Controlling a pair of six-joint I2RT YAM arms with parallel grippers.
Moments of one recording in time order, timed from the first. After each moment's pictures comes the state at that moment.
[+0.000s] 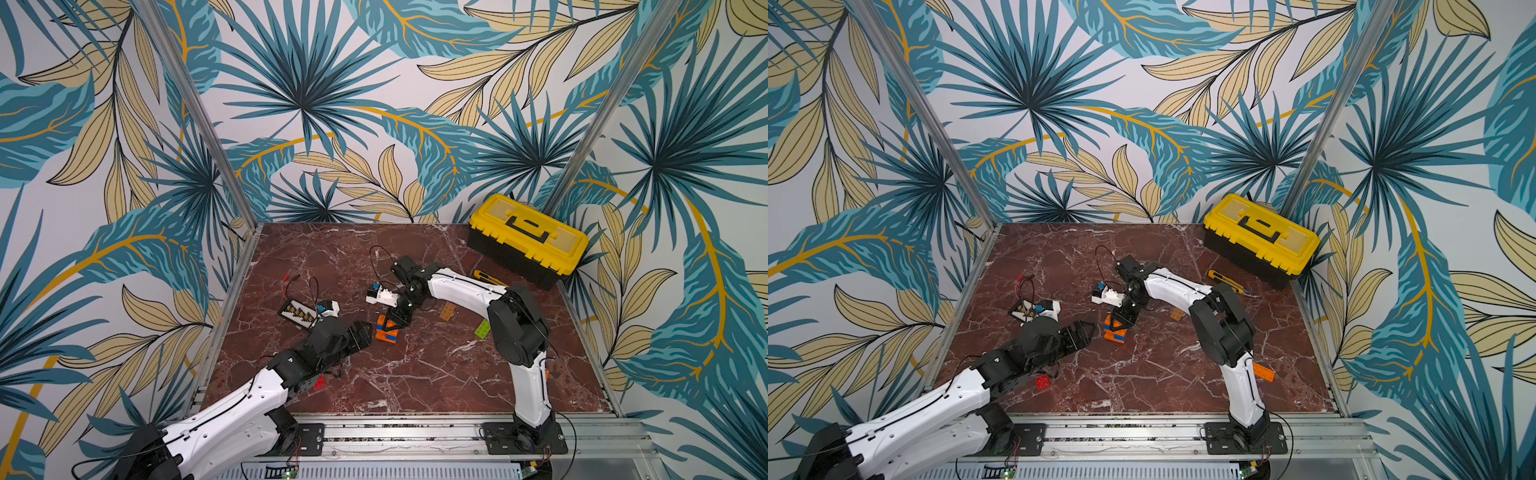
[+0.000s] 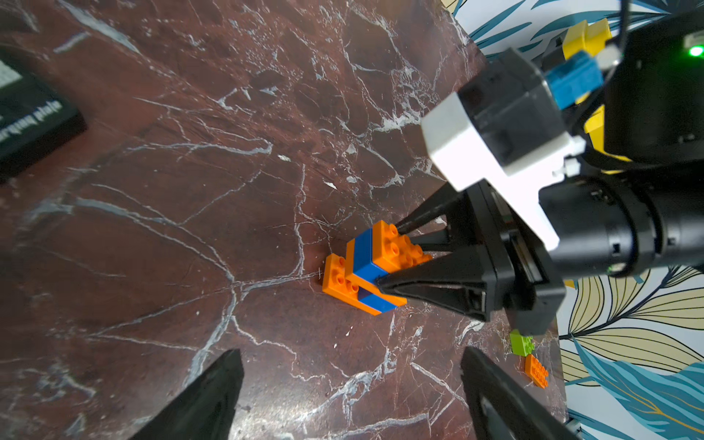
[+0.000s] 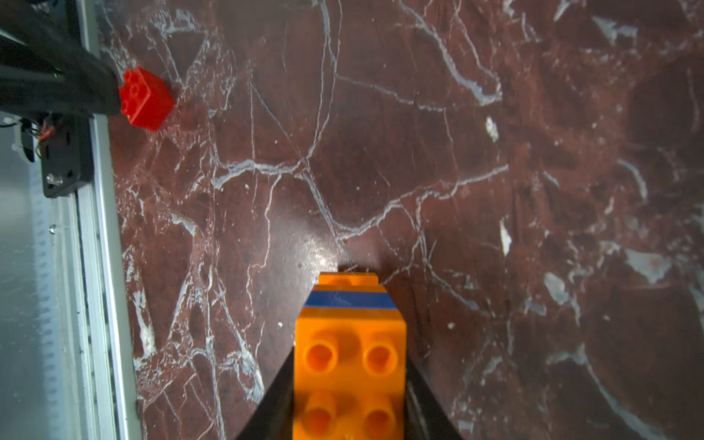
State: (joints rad) left arm -0.71 0.87 0.48 -0.27 -0.13 -1.02; right arm 0.65 2.13 1.64 -0.83 -0.56 -0.50
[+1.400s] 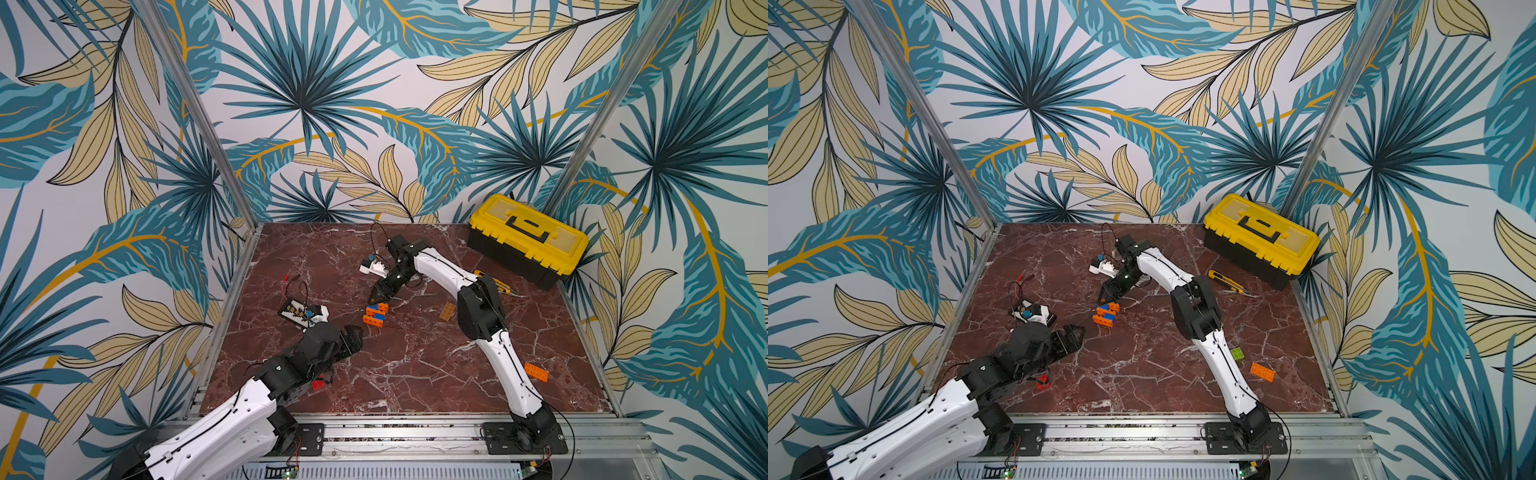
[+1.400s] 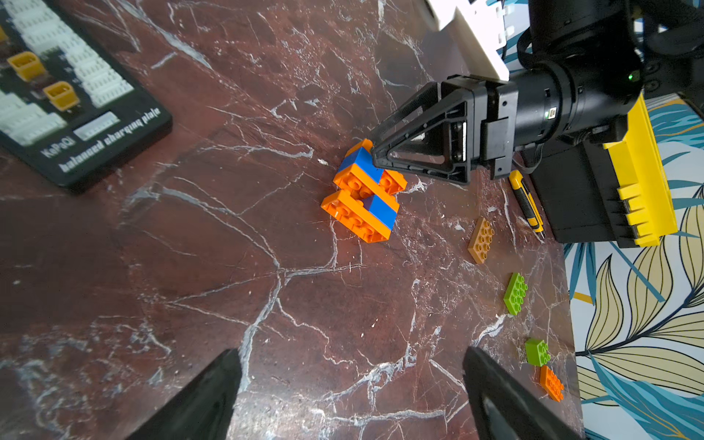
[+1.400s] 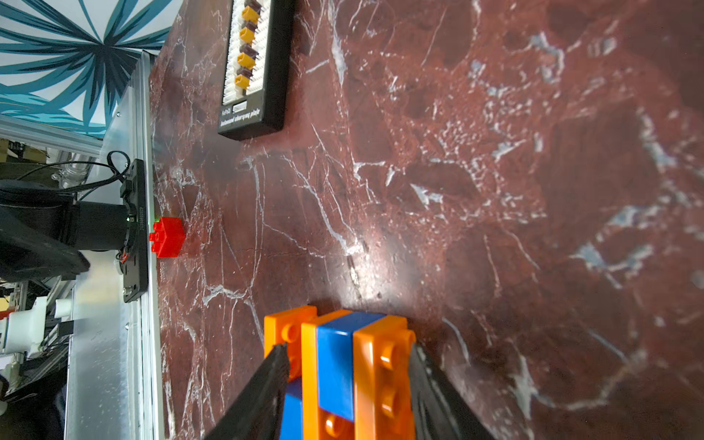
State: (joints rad) left arm -0.70 0.76 0.47 -0.39 -0.17 -1.04; right arm 0.54 2.57 2.30 -1.06 -0.76 -0.37
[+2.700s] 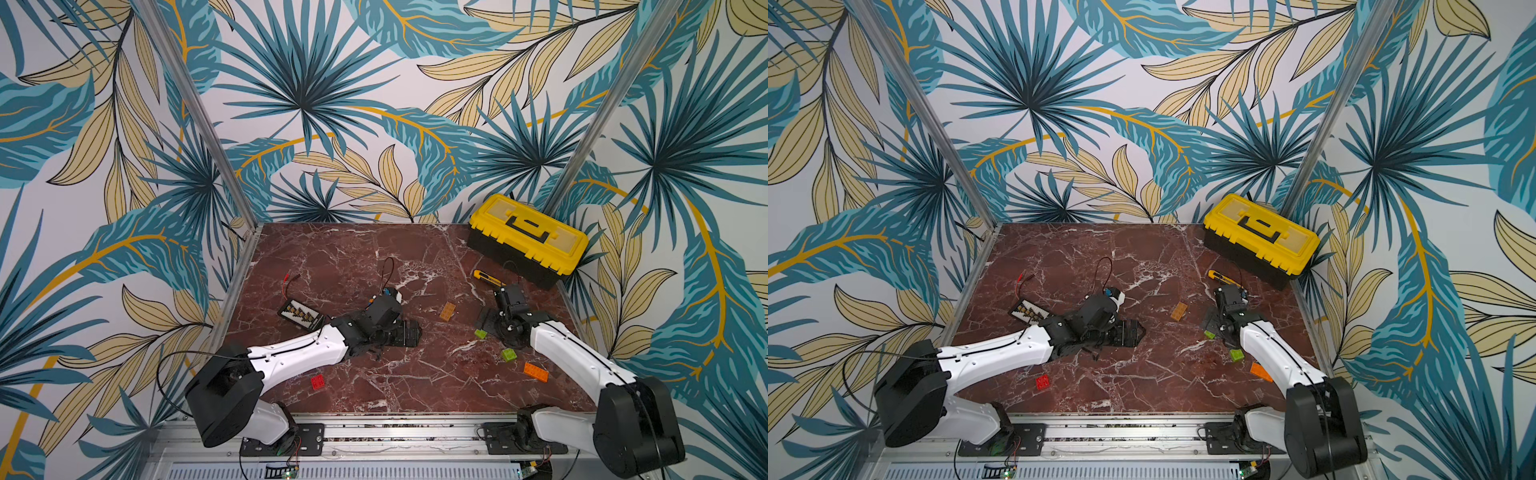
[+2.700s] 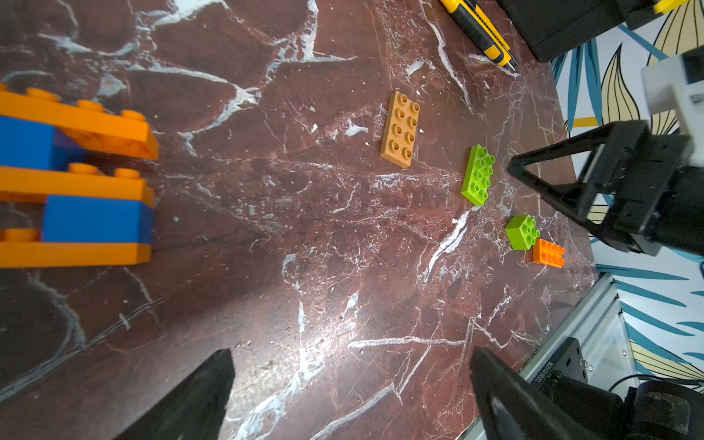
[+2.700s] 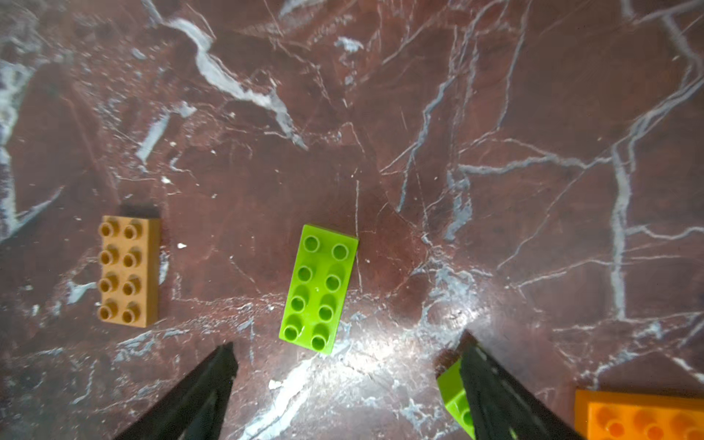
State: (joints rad) left arm -0.87 1.46 0.88 -0.23 0.06 -0.77; right arm 0.17 1.30 0.71 -0.59 0.16 0.67
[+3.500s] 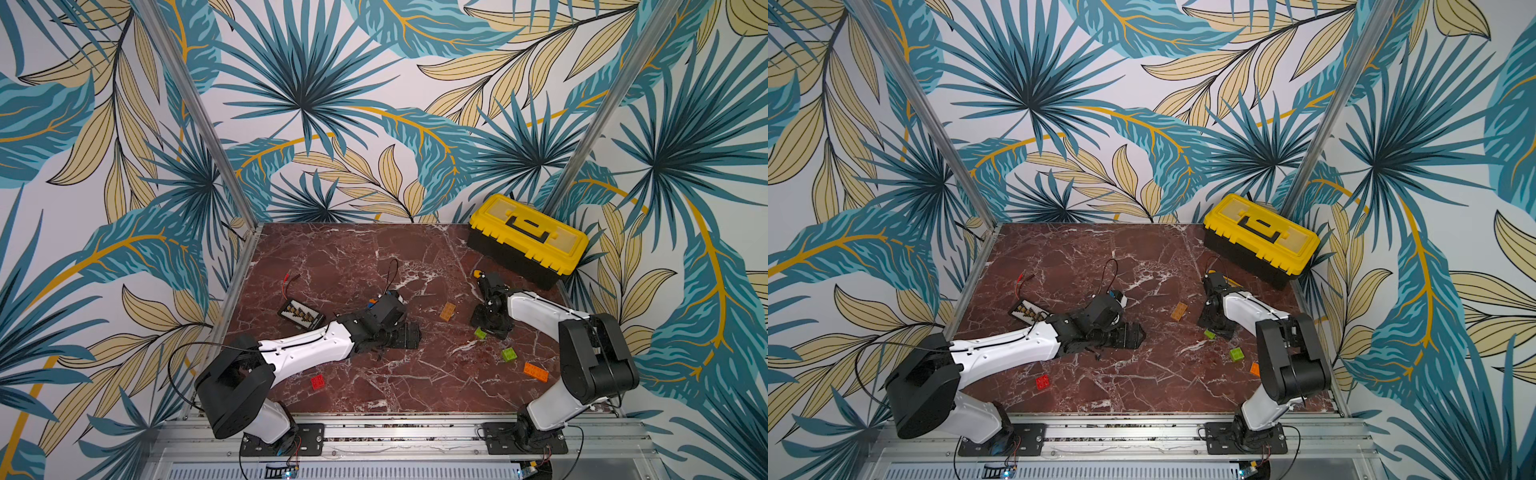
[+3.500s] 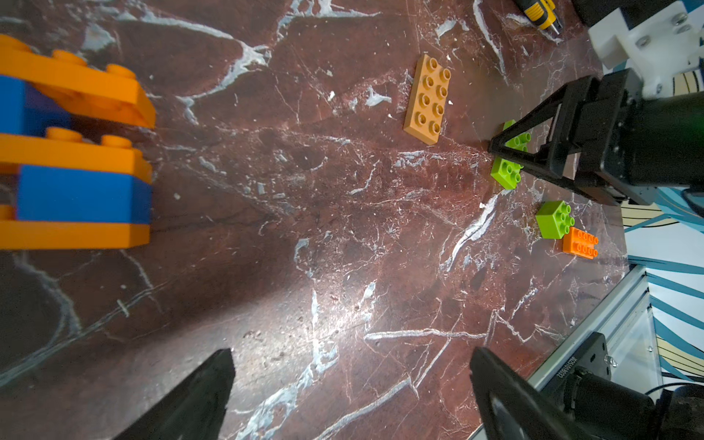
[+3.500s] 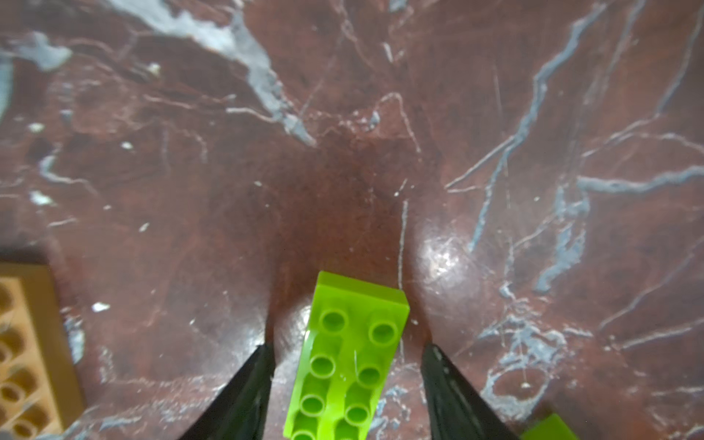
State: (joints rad) left arm -0.87 1.51 0.90 -0.28 0.07 -0.77; right arm 0.17 1.64 0.91 -0.66 0.13 0.66
